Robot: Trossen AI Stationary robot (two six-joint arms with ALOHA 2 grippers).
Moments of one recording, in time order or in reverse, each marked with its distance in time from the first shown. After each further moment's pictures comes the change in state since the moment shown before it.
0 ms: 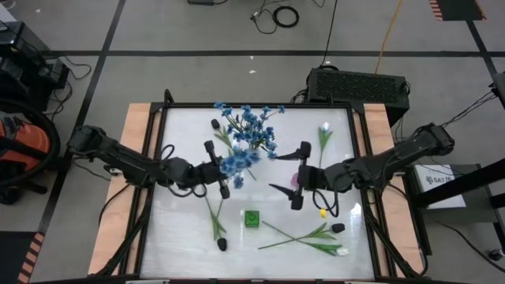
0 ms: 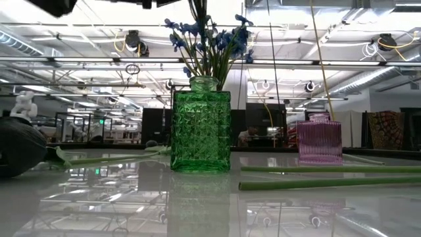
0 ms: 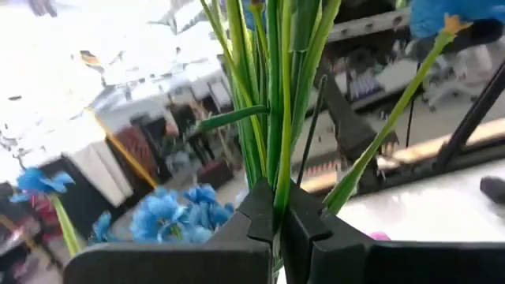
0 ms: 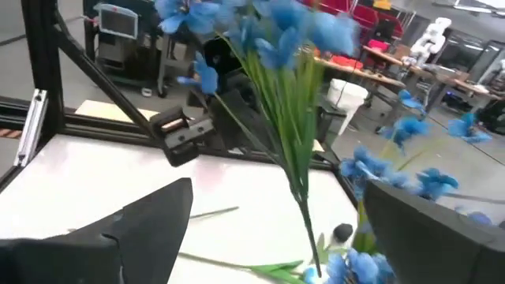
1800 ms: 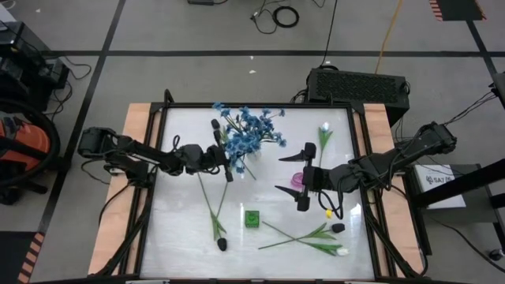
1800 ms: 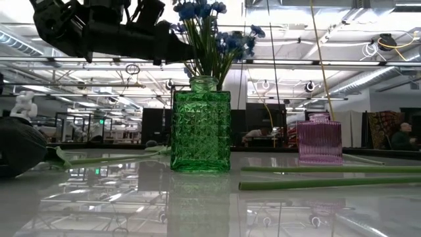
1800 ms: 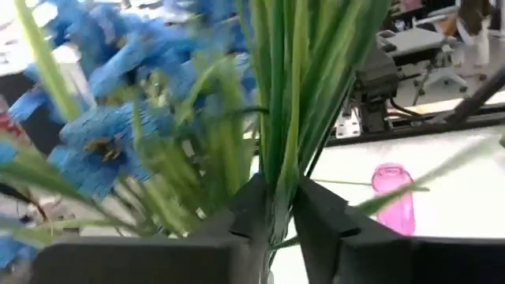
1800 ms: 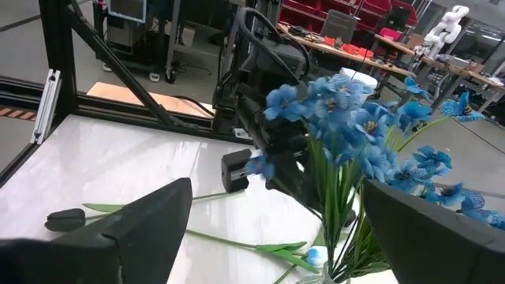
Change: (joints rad) left arm 0.277 0.128 -0.111 0.046 0.236 -0.315; right arm 0.020 -0.040 0.000 -0.103 -0.001 0.027
